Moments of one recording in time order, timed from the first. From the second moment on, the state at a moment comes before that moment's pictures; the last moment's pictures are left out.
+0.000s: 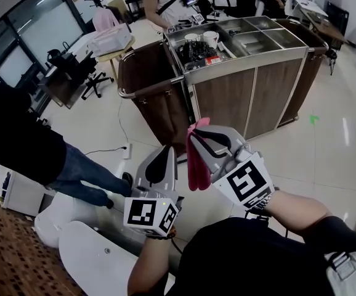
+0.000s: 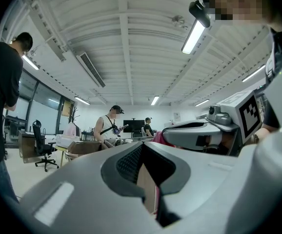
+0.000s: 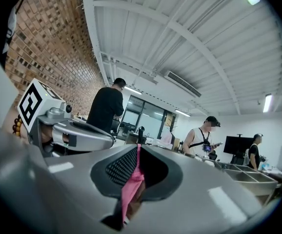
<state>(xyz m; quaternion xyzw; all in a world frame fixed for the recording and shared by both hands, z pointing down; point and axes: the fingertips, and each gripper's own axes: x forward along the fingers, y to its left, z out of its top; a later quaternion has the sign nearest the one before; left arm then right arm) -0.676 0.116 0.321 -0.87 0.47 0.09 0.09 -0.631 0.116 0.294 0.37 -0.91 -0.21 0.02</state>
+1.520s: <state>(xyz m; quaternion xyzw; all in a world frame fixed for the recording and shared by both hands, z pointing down) -0.718 0.135 0.312 -0.91 0.40 0.10 0.07 -0.669 0.142 0.278 0.45 -0.87 -0.22 0.05</state>
